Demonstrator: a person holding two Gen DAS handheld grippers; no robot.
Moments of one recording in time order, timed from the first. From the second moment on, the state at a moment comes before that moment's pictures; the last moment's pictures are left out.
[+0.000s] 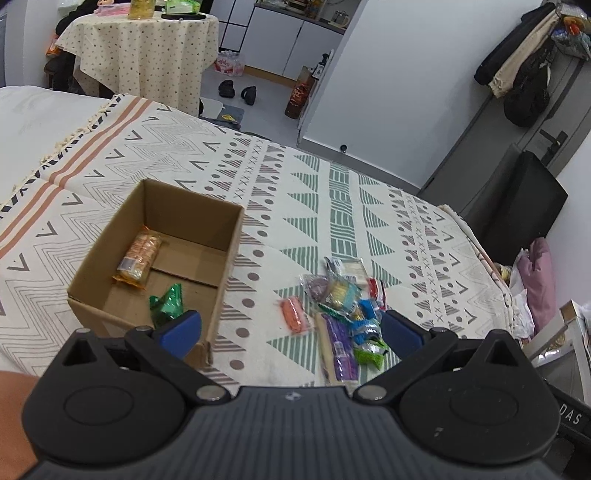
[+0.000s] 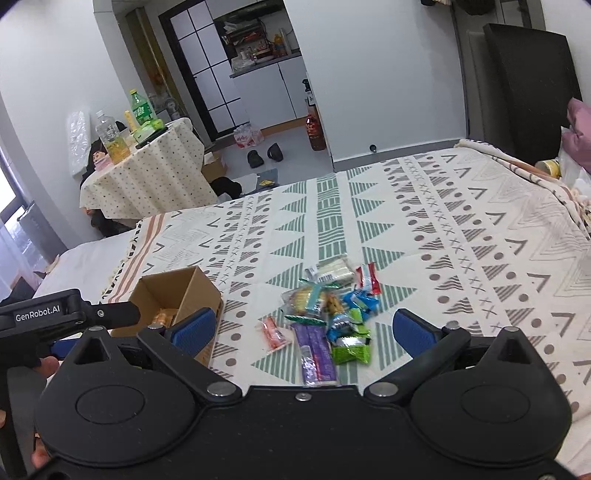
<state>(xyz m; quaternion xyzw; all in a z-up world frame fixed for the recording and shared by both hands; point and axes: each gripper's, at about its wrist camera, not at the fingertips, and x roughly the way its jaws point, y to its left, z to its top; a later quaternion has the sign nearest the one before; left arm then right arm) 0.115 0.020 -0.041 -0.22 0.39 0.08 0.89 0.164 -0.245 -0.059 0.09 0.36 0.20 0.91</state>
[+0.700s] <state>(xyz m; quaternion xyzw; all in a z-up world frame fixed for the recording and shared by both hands) 0.125 -0.023 -0.054 -0.20 0.42 0.05 0.88 0.172 -0.290 -0.072 0.10 0.36 0.18 0.91</state>
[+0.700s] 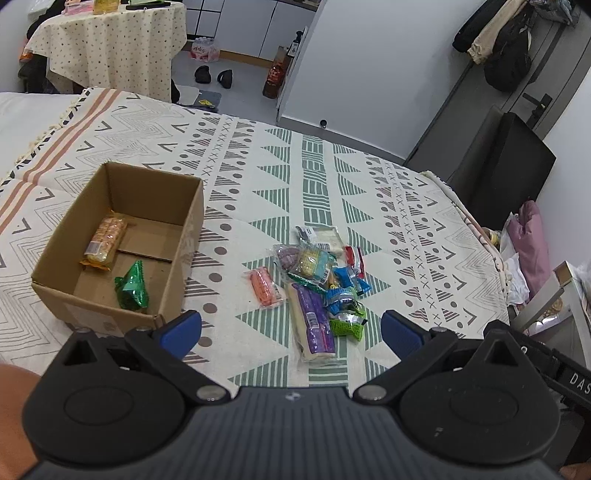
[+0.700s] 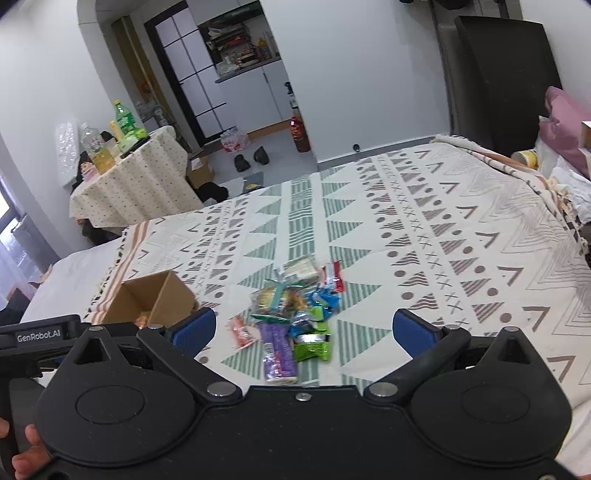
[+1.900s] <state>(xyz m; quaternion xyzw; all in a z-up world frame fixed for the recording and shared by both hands) 0.223 -0.040 -0.157 -0.21 0.49 0.05 0.84 0.261 -0.269 -0.173 0.13 0.45 0.25 0.85</state>
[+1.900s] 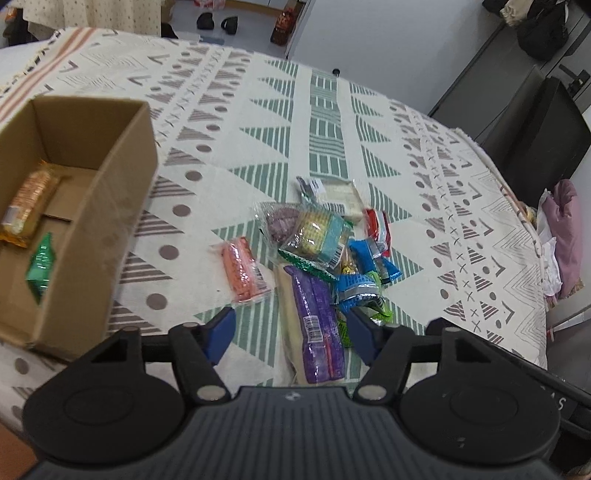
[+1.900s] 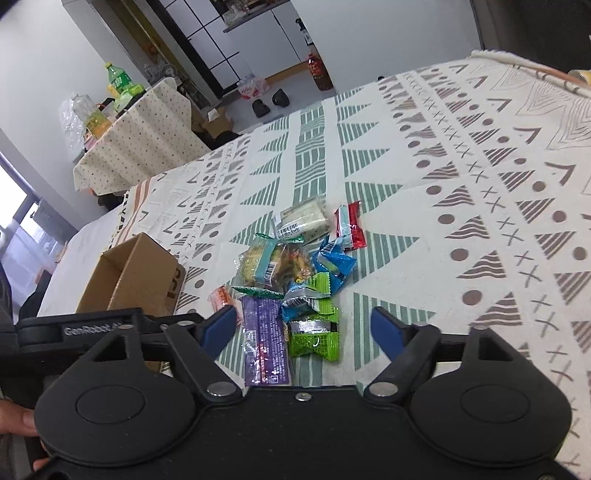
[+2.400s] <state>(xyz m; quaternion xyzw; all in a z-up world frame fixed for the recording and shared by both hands) 0.258 -0.055 -0.197 -0.24 0.53 0.04 0.81 0.293 -0.269 -0.214 0.18 0.49 0.27 0.81</state>
